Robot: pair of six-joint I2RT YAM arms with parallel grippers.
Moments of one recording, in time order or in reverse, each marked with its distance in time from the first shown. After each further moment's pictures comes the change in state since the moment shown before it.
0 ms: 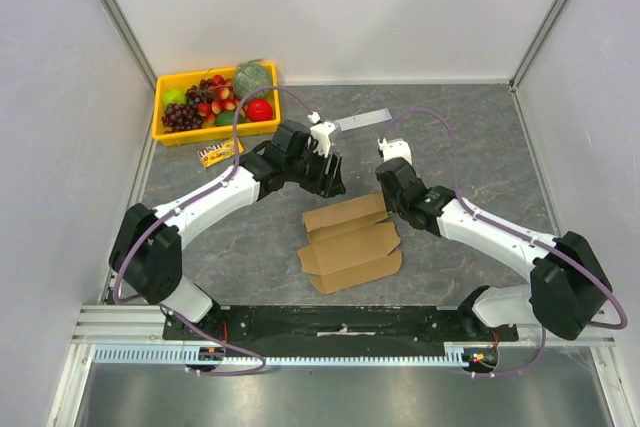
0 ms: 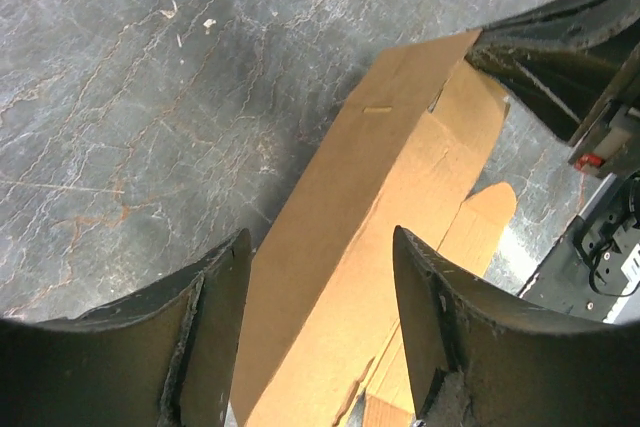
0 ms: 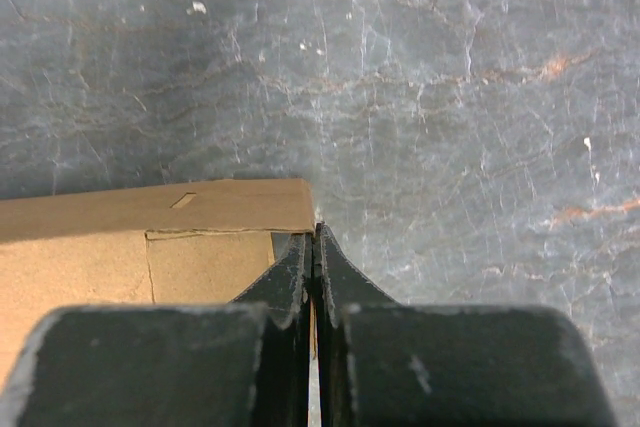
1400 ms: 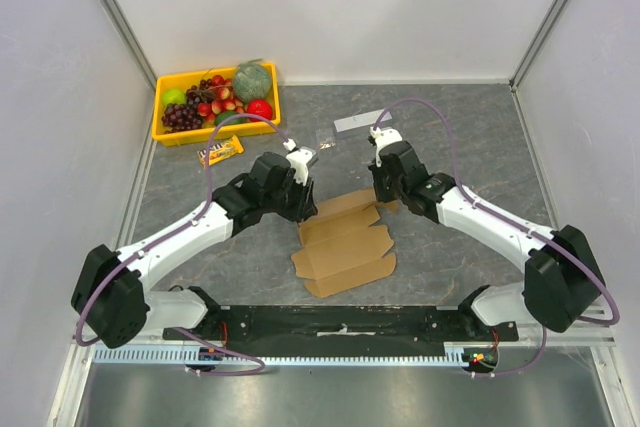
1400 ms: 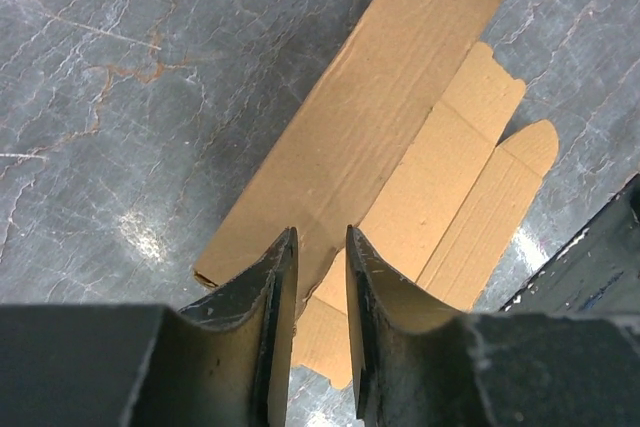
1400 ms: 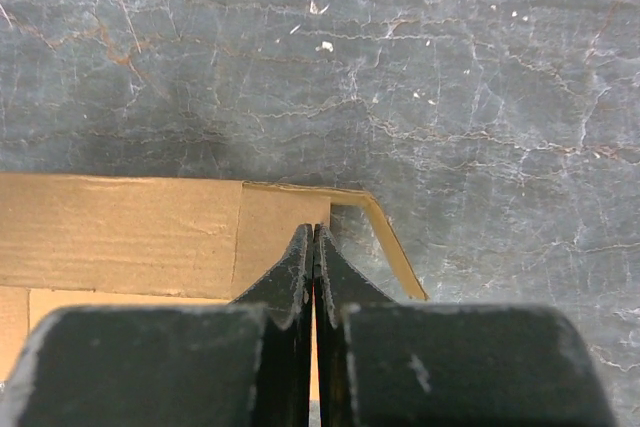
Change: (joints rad) left arm -0.033 -0.301 -0.292 -0.016 -0.155 -0.041; right arm -0.080 0.045 0.095 0.058 -0.304 -0.082
